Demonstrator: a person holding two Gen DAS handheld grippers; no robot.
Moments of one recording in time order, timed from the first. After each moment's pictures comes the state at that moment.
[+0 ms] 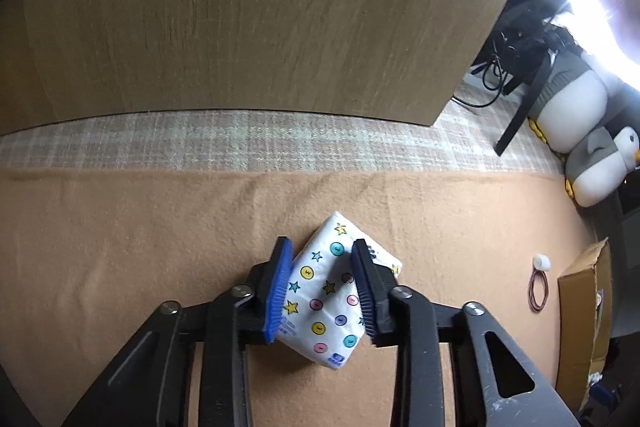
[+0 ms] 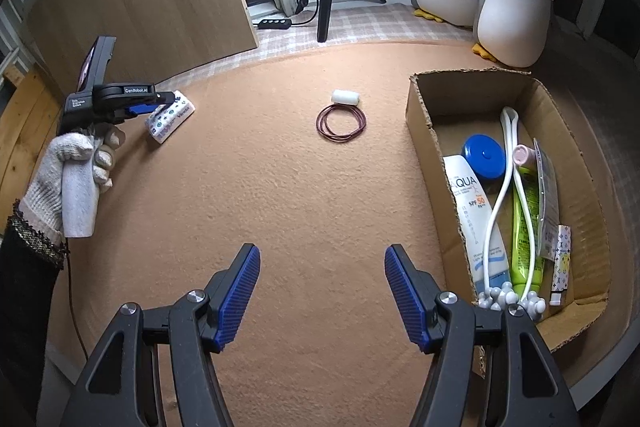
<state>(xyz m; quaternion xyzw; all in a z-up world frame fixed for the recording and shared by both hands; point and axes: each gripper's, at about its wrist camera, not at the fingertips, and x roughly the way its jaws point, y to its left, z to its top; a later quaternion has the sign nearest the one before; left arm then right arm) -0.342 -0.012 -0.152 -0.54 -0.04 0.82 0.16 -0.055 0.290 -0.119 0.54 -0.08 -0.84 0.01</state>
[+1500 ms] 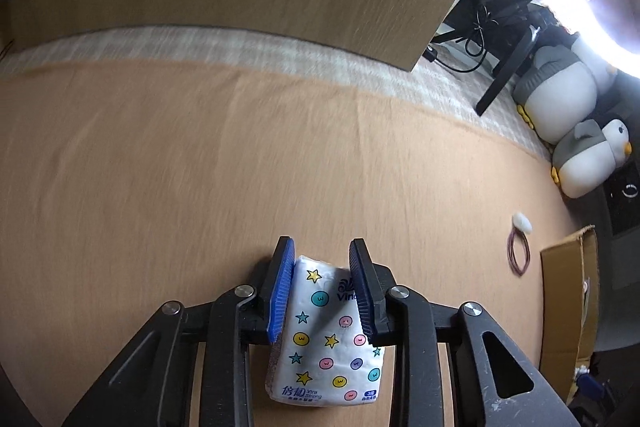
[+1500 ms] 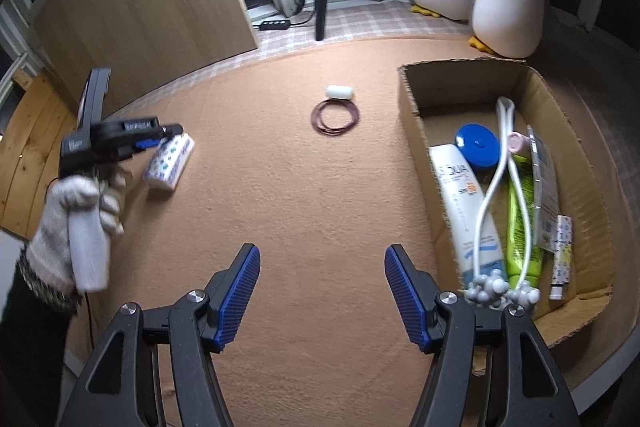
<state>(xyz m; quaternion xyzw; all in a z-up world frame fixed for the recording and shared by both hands) -0.265 -0.006 -0.163 -0.55 -0.10 0.82 0.13 -0.041 0.304 -0.122 0.53 -0.10 -0.84 0.03</state>
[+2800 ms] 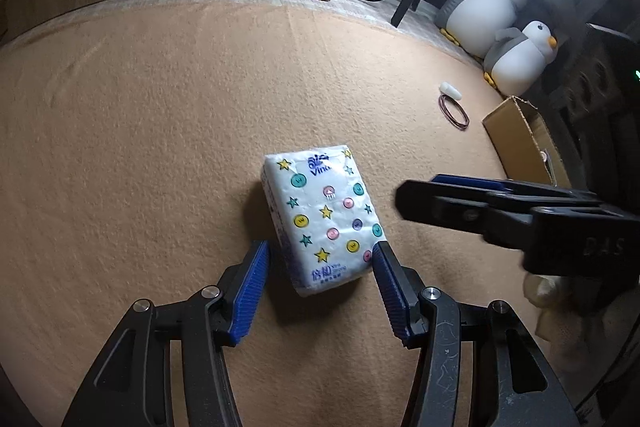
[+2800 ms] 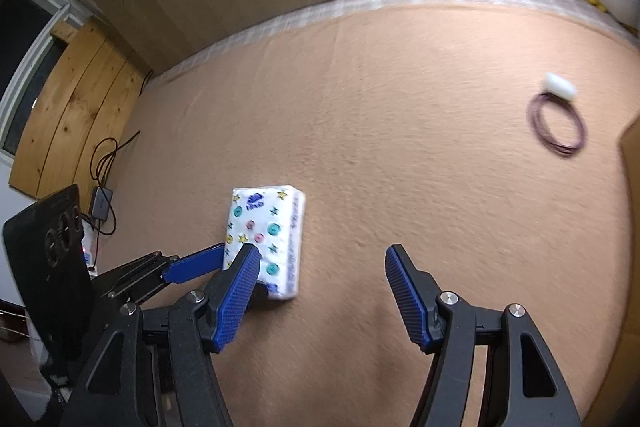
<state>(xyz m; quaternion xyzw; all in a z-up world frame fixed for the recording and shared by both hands) -0.146 -0.024 -0.162 -0.55 -0.05 0.80 0.25 -0.130 0.180 -0.187 0.59 -0.12 -0.78 0.19</state>
